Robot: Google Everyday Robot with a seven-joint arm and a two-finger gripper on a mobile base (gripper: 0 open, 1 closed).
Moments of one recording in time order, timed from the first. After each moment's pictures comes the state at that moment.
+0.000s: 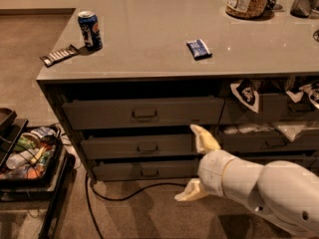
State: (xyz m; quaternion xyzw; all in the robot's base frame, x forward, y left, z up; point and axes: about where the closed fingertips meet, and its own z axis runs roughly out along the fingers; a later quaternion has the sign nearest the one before) arm 0.435 -0.070 0.734 -0.61 0.63 -0.01 0.48
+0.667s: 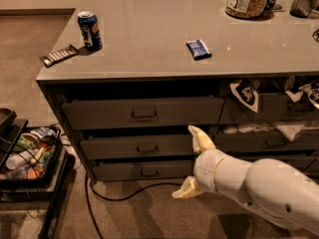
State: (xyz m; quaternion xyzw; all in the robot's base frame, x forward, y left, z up) arm 0.447 -0.068 0.716 -0.61 0.64 -0.01 0.47
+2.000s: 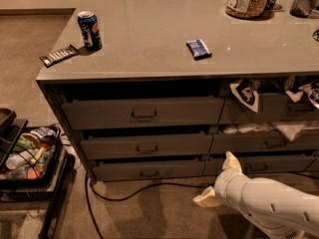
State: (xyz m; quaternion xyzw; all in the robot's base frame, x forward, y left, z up) arm 0.463 -0.178 0.585 -0.42 0.83 -0.06 0.37
